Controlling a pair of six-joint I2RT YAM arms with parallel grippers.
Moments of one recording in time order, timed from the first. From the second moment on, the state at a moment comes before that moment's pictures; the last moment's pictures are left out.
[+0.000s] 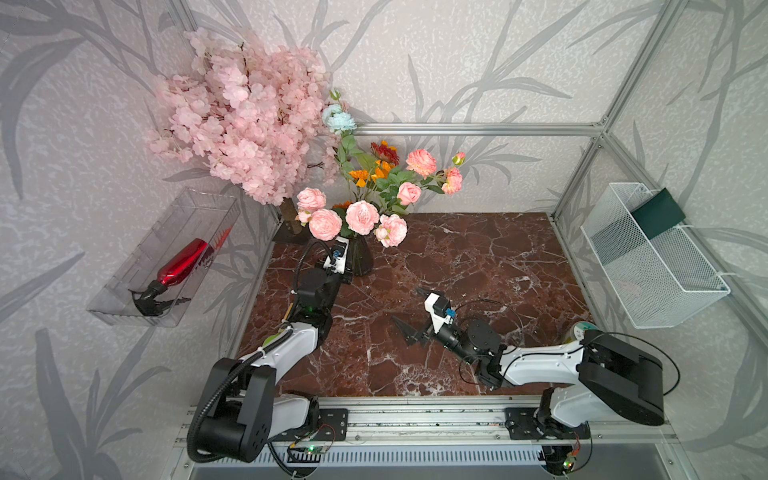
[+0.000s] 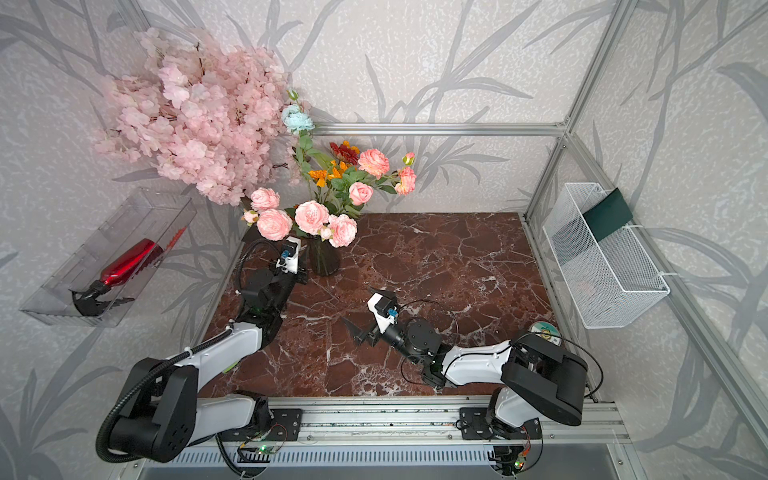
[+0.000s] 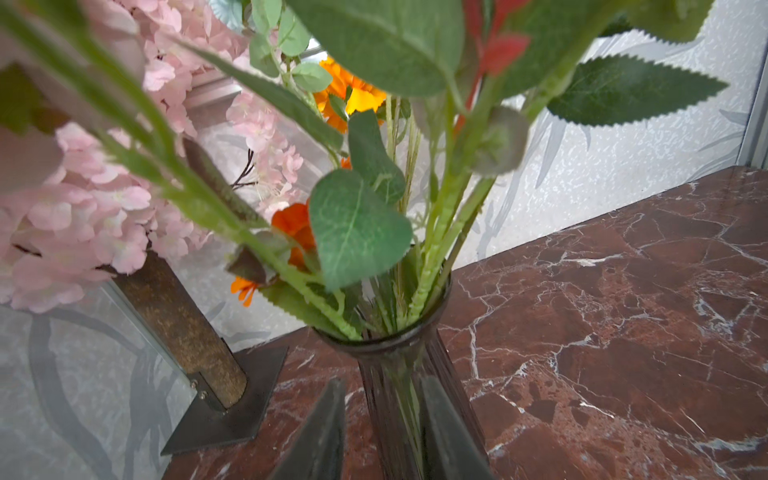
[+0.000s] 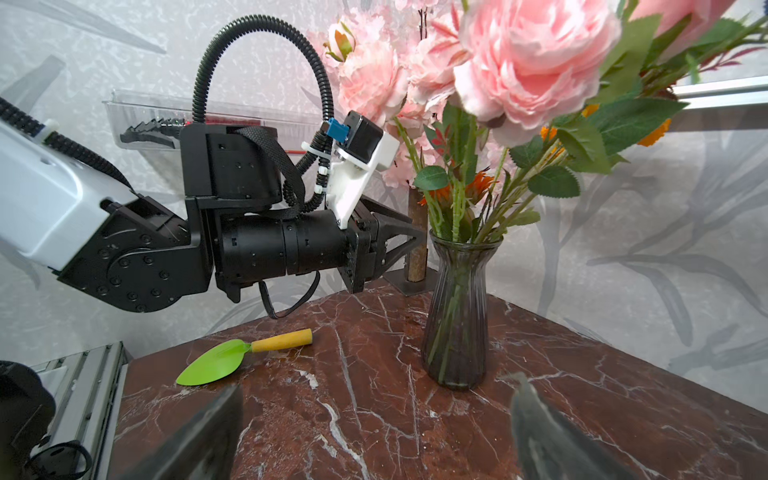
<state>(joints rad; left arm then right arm) -0.19 1.28 0.52 0.78 -0.01 0.30 1.08 1.46 0.47 1.18 0.14 0.00</state>
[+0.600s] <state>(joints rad) -0.20 1.46 0.68 0.80 0.04 0.35 1.08 1.46 0.43 1.20 0.18 0.00</state>
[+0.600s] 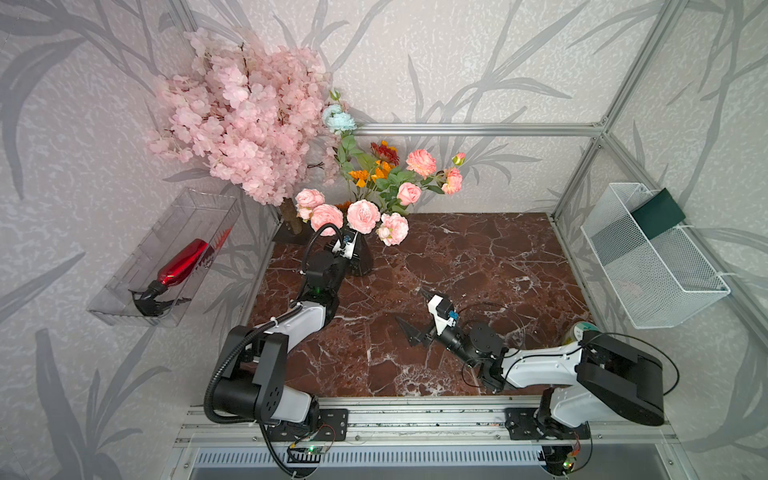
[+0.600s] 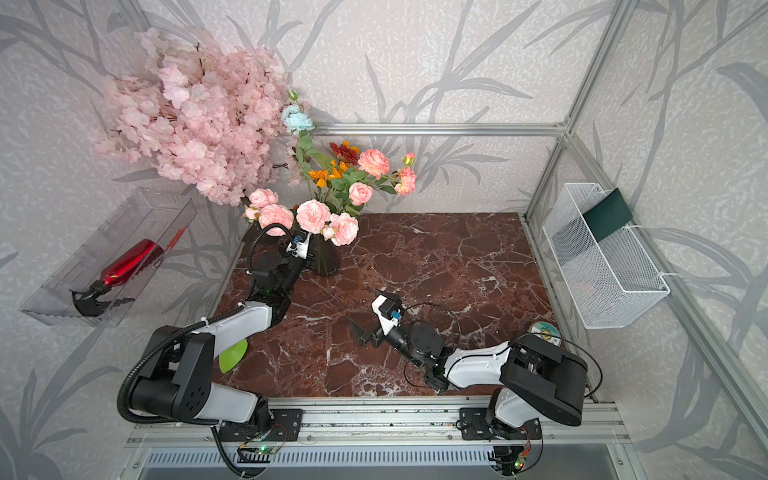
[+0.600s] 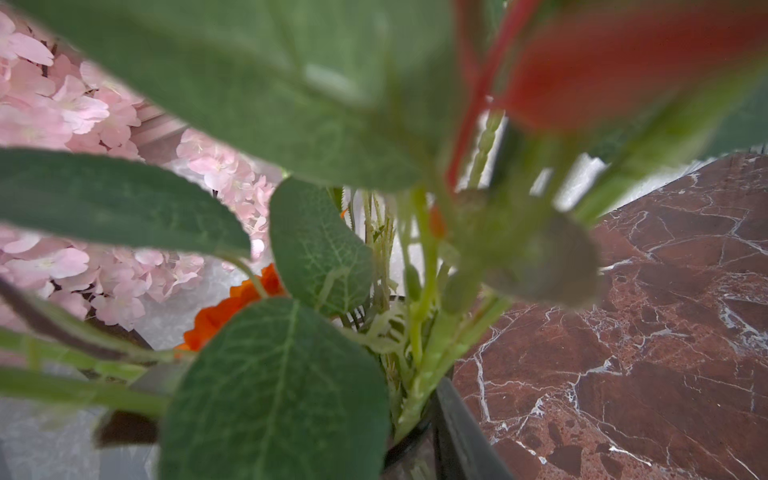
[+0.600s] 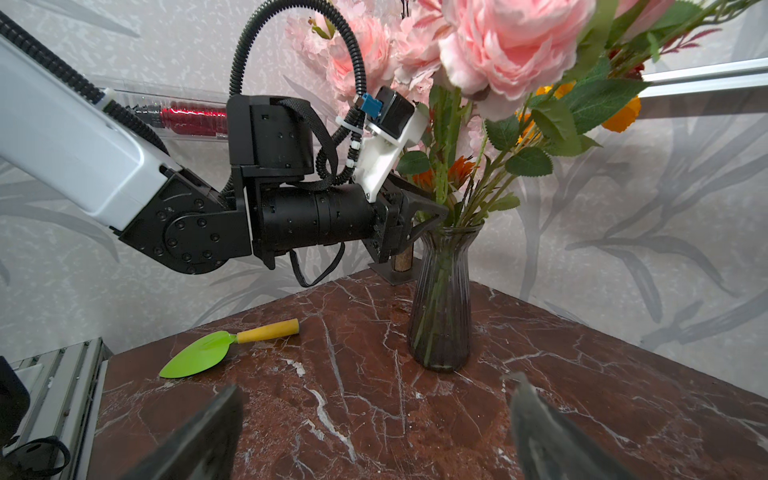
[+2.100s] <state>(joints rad) -0.20 1.19 0.95 0.49 0.12 0.22 1.08 1.37 0.57 0.99 0.19 -0.04</state>
